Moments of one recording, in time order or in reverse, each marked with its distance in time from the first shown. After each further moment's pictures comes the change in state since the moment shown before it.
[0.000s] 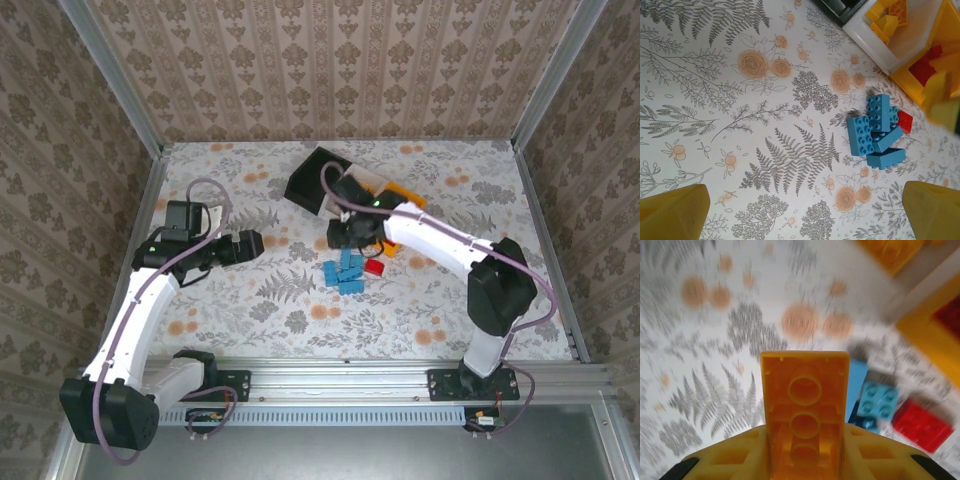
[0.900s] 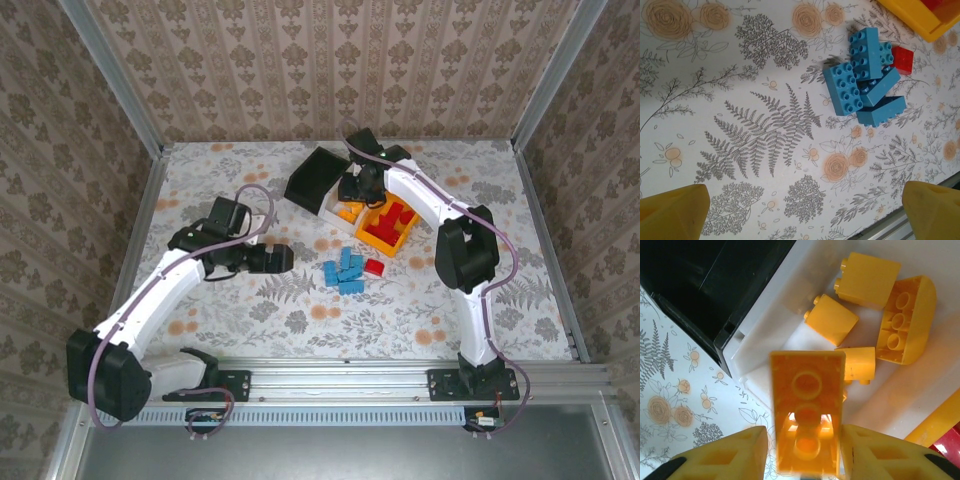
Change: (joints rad) left arm -0.256 0.172 0.037 -0.003 -0.039 0.020; right arm -0.211 0.365 0.436 -0.089 -0.037 -0.085
